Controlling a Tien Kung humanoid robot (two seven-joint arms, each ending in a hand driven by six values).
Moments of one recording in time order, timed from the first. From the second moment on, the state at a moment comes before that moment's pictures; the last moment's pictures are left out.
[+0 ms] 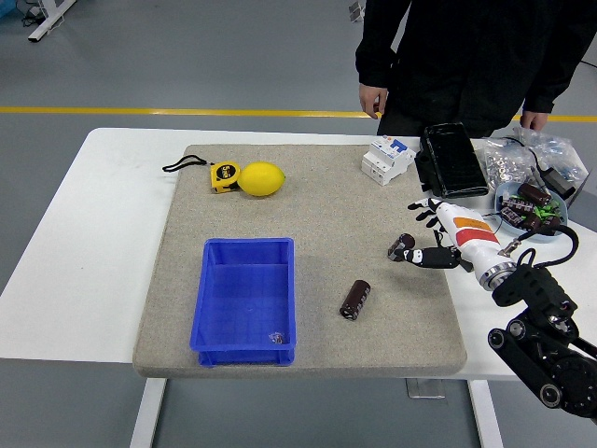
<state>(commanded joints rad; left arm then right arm) -0.15 0.02 -1.08 -0.18 0.96 0.15 0.20 0.52 -0.19 0.88 0.92 -1.89 -0.36 0.06</state>
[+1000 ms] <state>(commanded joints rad) -0.17 0.03 -1.07 -0.18 0.98 0.15 0.21 0.56 -0.13 0.79 0.71 -1.86 -0.49 0.11</state>
